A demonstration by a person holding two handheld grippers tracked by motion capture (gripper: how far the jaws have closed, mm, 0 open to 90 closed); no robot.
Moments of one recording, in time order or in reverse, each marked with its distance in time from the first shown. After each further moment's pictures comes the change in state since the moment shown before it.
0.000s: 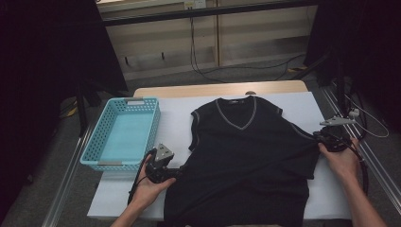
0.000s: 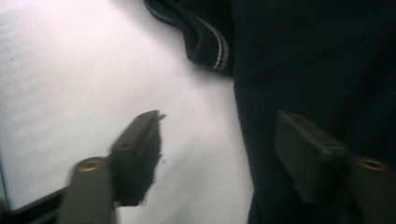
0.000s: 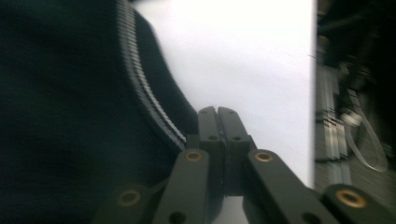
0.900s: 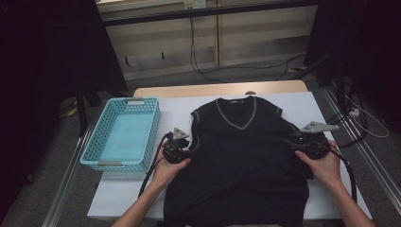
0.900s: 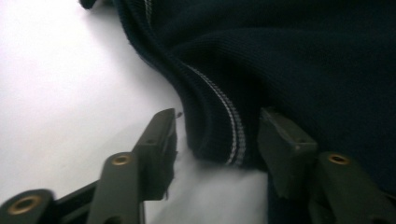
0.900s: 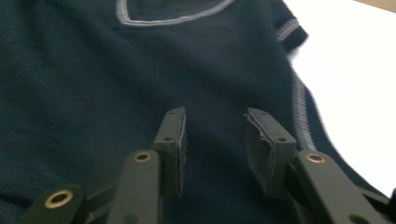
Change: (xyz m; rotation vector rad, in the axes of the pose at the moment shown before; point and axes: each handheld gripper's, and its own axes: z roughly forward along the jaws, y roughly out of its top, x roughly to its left) left arm 0.005 0.041 0.064 0.037 -0.026 -0.069; right arm 0.066 0.016 -0.018 -0.125 0.265 -0.086
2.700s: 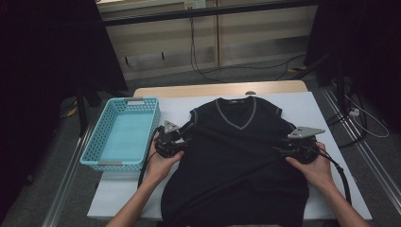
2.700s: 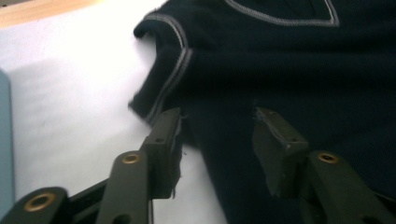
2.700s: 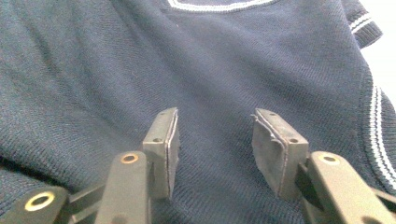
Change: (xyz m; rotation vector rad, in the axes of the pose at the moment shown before) left arm 0.012 0.008 -0.036 -0.053 0.096 -0.022; right arm 0.023 0.000 0.012 0.039 0.082 -0.062
